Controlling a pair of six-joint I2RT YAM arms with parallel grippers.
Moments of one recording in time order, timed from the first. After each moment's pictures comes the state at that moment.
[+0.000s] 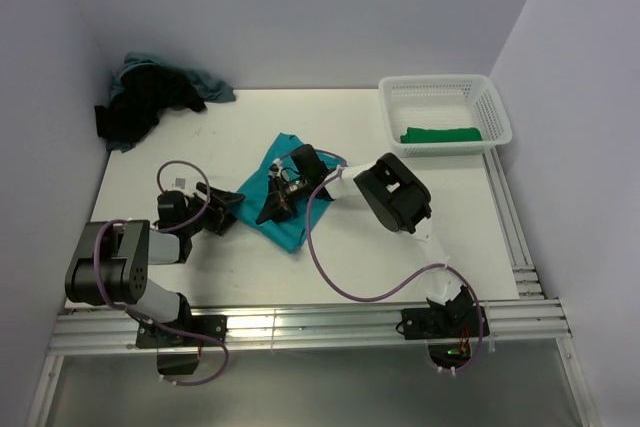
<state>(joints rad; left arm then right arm) 0.01 1.49 0.25 0.72 0.50 -1.18 0.69 2.35 1.43 0.22 -1.13 1.09</state>
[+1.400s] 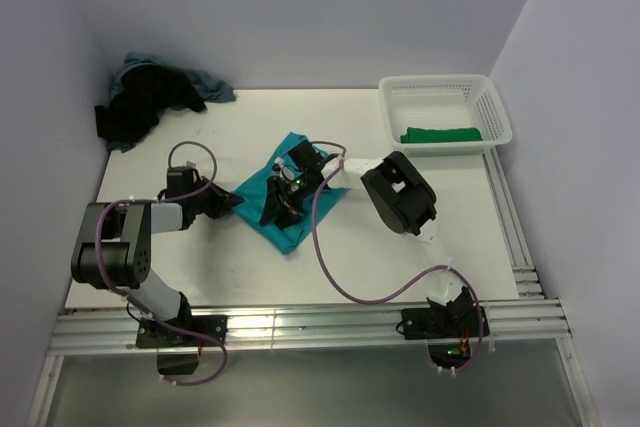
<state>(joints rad) -0.02 1.60 0.55 0.28 0.42 -0.97 0.69 2.30 1.53 -0.27 -1.00 0.75</state>
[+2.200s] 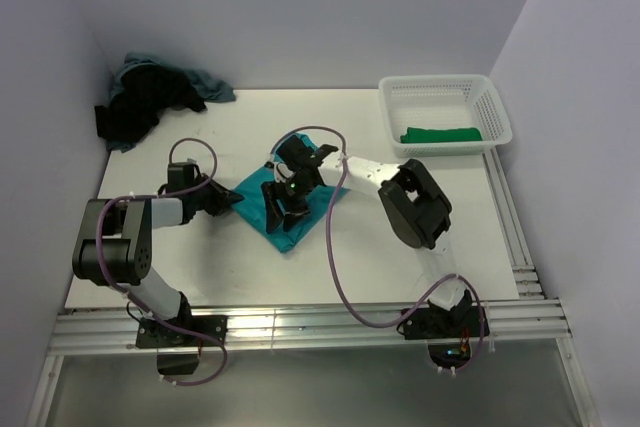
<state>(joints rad) -0.02 1.63 0.60 0.22 0.41 -0.96 0.76 2.12 1.58 -0.64 -0.65 0.44</state>
